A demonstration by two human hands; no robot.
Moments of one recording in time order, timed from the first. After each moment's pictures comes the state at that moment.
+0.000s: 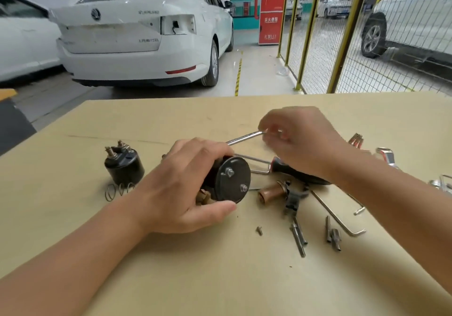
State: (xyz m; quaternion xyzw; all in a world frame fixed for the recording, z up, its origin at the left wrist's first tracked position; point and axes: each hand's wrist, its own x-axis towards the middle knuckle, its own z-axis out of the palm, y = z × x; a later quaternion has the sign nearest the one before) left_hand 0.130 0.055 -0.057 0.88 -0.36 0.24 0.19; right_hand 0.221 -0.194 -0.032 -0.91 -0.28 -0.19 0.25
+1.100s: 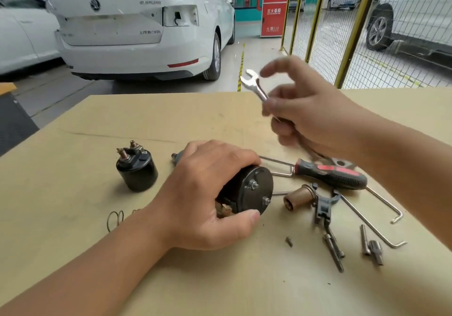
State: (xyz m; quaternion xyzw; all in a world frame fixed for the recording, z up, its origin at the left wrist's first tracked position) left_hand 0.131 0.055 -0.061 0.87 -0.34 0.26 0.24; right_hand 0.218 -0.152 0.008 -0.73 -0.24 0.06 0.63
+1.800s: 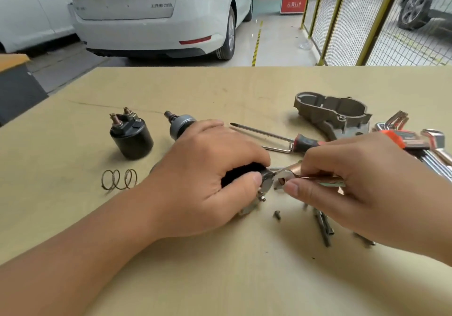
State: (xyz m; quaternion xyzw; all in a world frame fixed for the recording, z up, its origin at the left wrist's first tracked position) left_hand 0.108 0.027 -0.044 0.91 -0.30 0.15 0.23; right_hand 0.132 -0.216 -0.029 -0.91 -0.37 -0.07 0.20
